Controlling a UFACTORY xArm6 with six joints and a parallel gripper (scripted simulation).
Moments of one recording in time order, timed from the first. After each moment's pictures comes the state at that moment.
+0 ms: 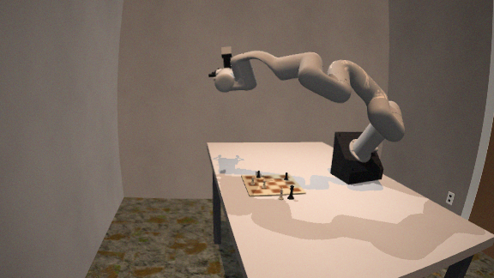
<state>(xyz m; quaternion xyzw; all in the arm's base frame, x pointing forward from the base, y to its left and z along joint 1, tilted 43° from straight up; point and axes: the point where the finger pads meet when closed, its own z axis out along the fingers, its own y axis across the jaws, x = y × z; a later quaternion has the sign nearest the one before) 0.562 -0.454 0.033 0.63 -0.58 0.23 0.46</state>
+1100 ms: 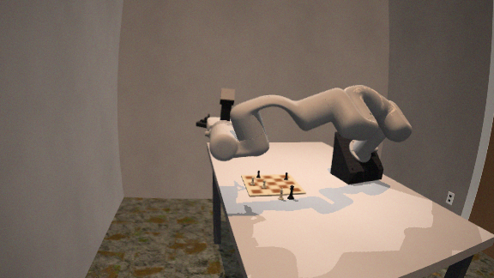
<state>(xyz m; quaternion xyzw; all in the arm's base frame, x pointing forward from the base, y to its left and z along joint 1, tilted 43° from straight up) 0.648 -0.092 0.115 0.60 -0.65 0.27 0.37</state>
